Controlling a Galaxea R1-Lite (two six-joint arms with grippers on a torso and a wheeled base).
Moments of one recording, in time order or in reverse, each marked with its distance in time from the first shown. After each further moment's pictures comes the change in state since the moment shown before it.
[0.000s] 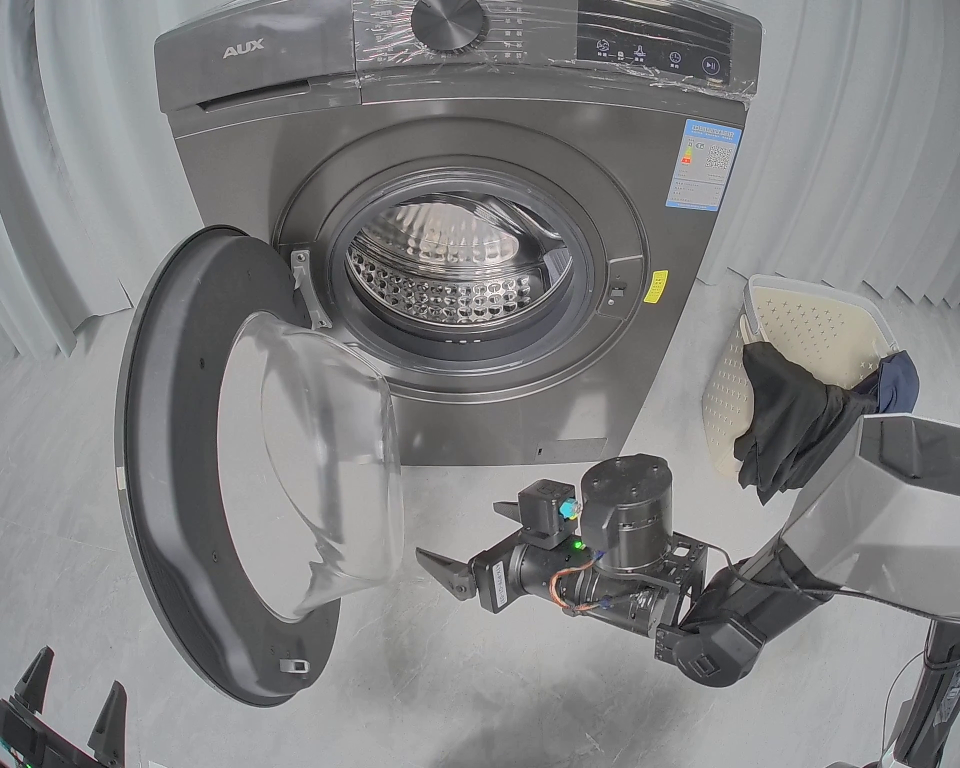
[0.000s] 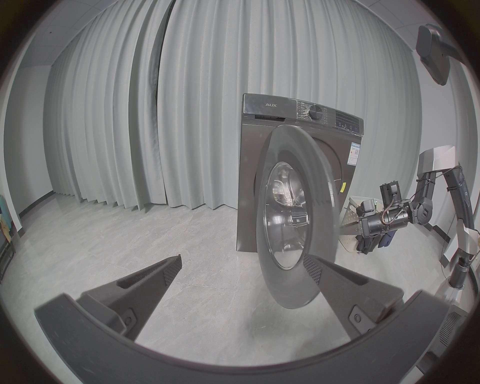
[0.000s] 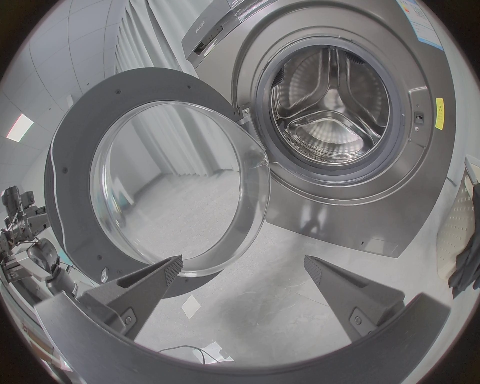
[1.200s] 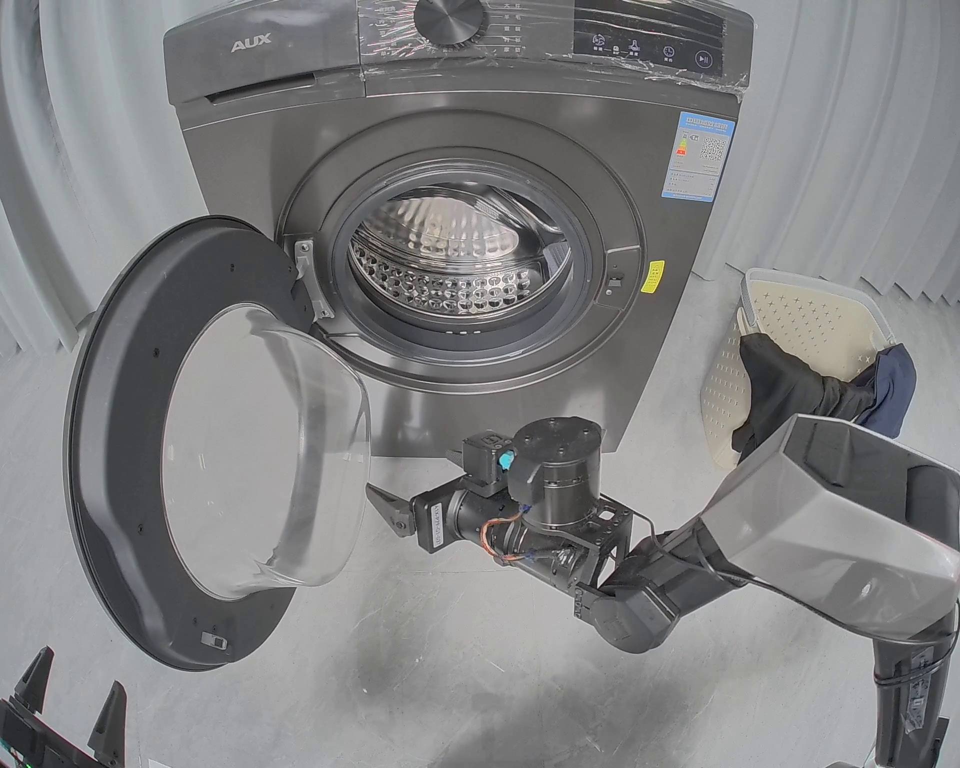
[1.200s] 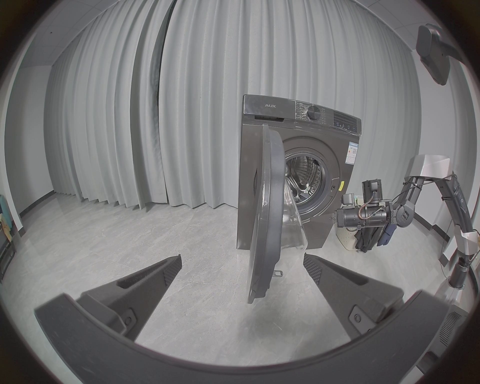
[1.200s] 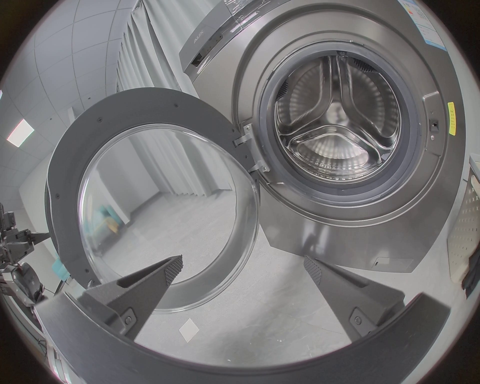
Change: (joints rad) left arm 0.000 0.000 0.000 0.000 0.000 0.001; right arm 0.005 0.168 -0.343 0.036 -0.030 0.023
